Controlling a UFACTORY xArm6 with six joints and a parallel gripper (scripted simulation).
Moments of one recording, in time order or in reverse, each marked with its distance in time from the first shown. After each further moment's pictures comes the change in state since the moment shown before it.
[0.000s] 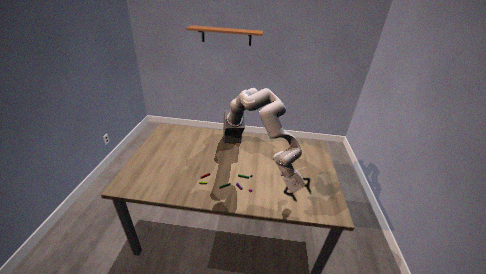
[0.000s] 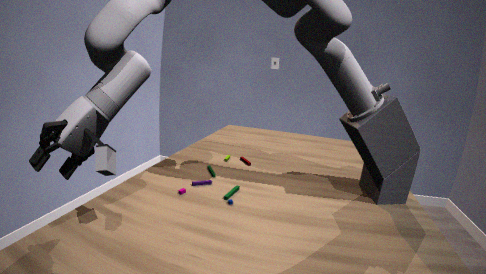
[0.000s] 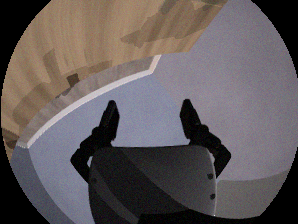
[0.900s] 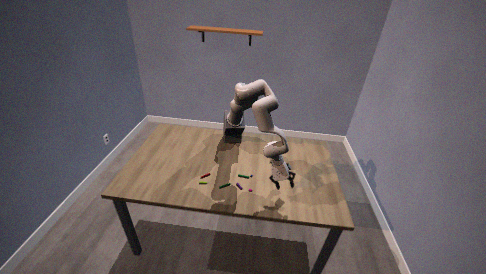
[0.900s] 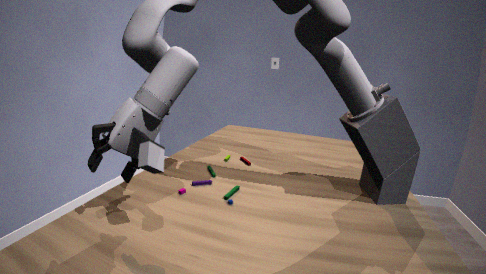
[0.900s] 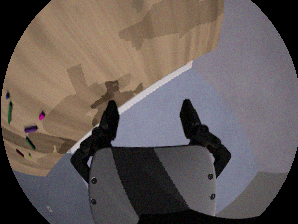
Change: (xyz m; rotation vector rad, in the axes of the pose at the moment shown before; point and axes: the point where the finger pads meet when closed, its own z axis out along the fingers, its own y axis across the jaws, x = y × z) arm 0.078 -0.065 -0.072 0.228 -0.031 0.422
